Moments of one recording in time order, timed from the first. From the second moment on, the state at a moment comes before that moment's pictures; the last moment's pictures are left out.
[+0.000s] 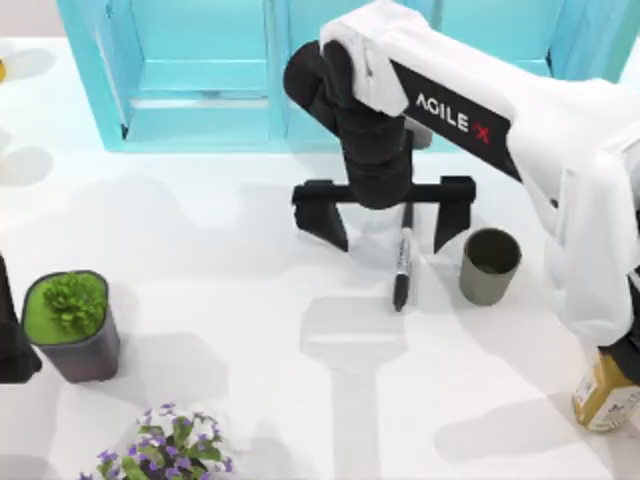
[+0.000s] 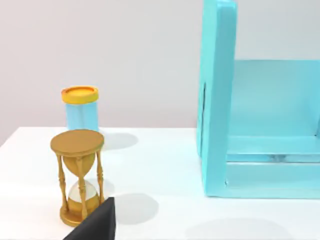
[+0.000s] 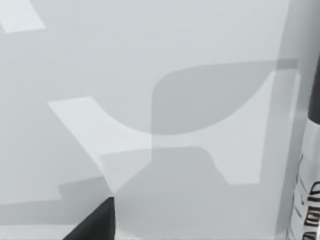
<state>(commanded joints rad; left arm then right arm) 0.00 0.00 0.00 0.00 0.00 0.00 0.59 2.70 2.44 -1.45 0.14 0.78</state>
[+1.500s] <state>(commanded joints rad) 0.00 0.00 0.00 0.00 0.00 0.00 0.59 2.60 2.14 -1.25 0.14 0.77</state>
